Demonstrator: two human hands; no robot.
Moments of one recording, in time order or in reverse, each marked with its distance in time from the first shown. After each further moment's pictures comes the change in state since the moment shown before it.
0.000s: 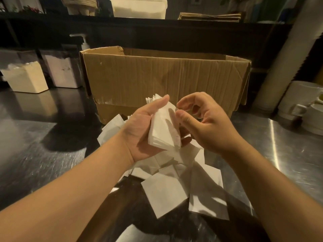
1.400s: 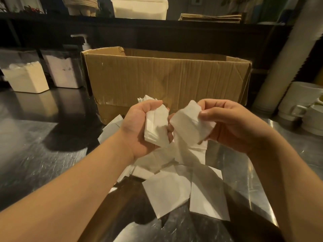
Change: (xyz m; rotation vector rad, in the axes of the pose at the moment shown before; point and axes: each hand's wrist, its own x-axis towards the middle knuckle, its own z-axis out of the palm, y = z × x) left_hand 0.006 0.006 -0.007 -0.038 0.210 0.025; right_hand 0.006 0.005 -0.047 0.628 -0.422 0.299
